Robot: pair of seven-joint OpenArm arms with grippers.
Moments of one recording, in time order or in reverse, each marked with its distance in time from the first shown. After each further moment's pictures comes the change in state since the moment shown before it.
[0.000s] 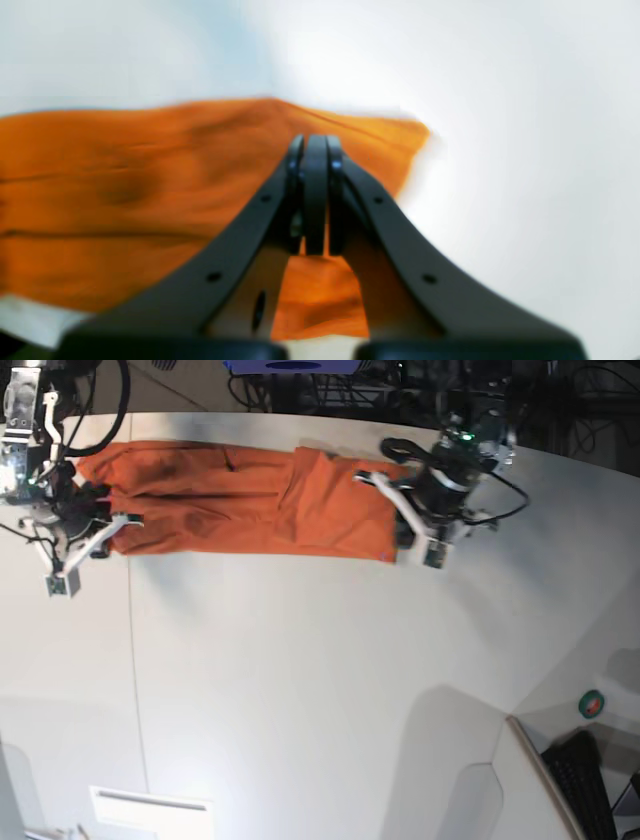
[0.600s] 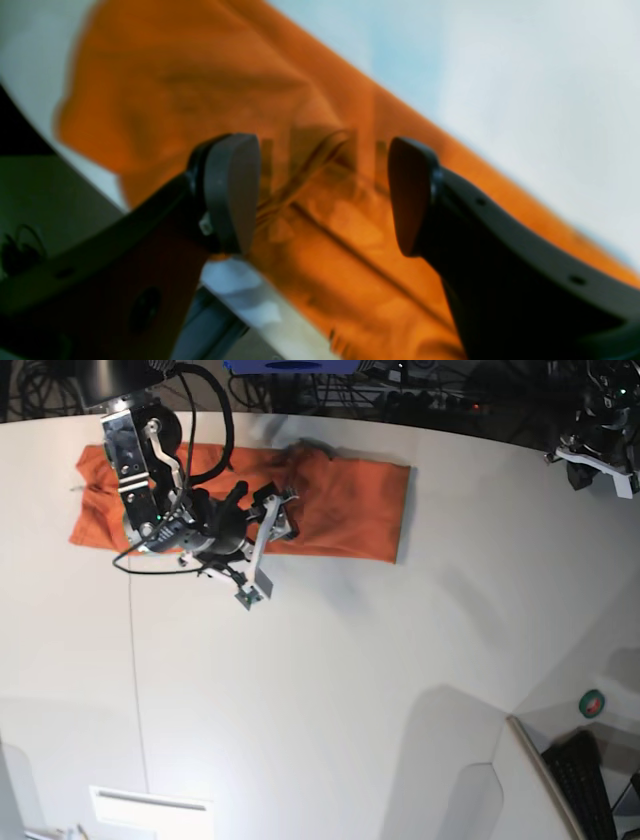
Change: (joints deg) left arm -0.3 -3.2 -47.4 -16.2 -20.9 -14.8 -0.4; right arm 12.2 -7.1 -26.3 -13.0 -0.5 10.6 -7.1
